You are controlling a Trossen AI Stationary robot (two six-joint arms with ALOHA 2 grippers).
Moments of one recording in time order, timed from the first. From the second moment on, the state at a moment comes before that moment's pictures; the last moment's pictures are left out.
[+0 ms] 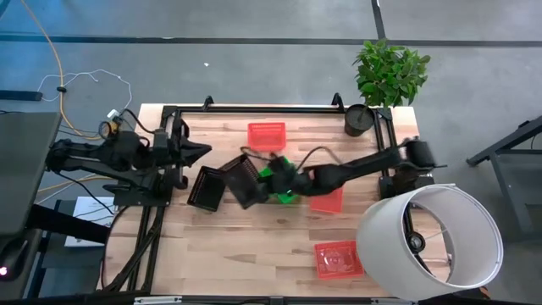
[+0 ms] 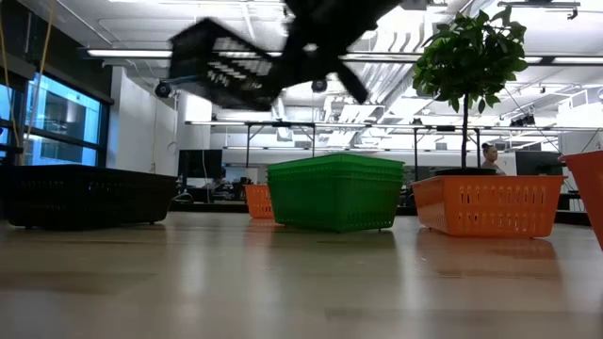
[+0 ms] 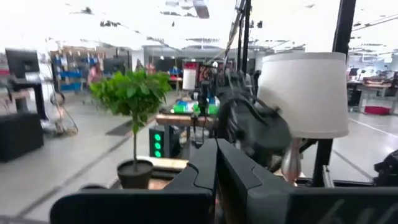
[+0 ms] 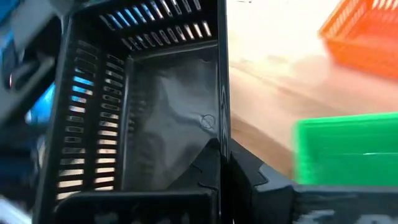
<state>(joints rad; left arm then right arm) -0.02 0.56 0.66 0.07 -0.26 0.01 0.16 1.80 1.32 -0.14 0.41 0.94</state>
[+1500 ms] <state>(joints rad) -0.02 0.53 0.66 0.07 -0.22 0.00 0.20 2.56 2.29 -0.69 0.64 1.56</state>
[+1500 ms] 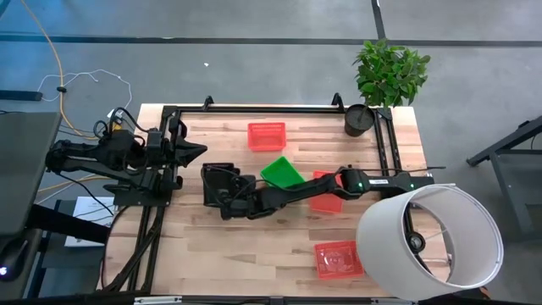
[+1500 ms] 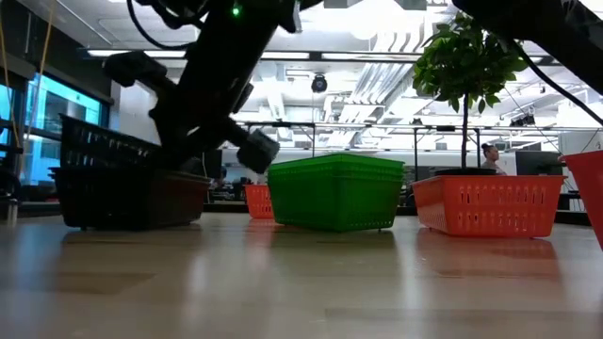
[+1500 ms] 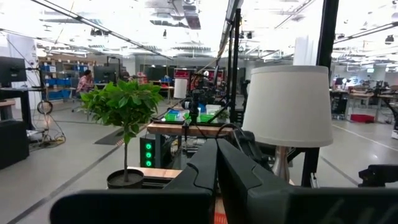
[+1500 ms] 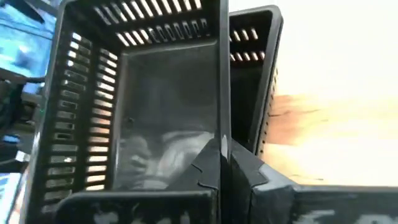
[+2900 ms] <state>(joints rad) -0.02 0.53 0.66 0.07 -0.24 0.04 0.18 2.53 2.36 -0.88 0.56 1.43</state>
